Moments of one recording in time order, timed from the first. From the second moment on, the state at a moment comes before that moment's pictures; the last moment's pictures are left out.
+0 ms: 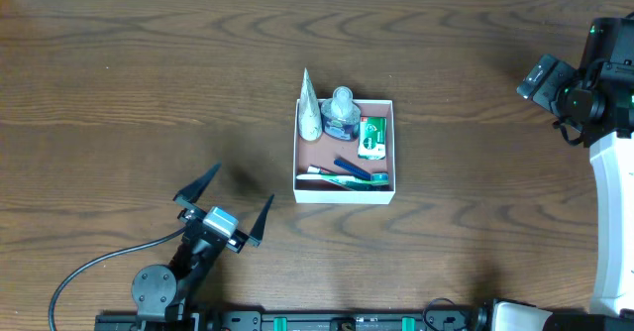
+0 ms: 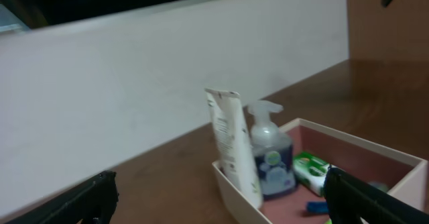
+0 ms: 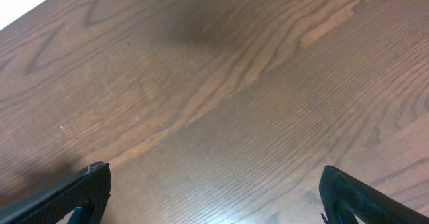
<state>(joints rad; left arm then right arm) -0.08 0.01 0.06 0.06 0.49 0.15 -0.17 1.44 1.47 -1.01 0.16 0.44</state>
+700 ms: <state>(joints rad) -0.07 0.01 0.06 -0.02 0.14 -0.14 -0.17 1.44 1.47 -1.01 0.16 0.44</state>
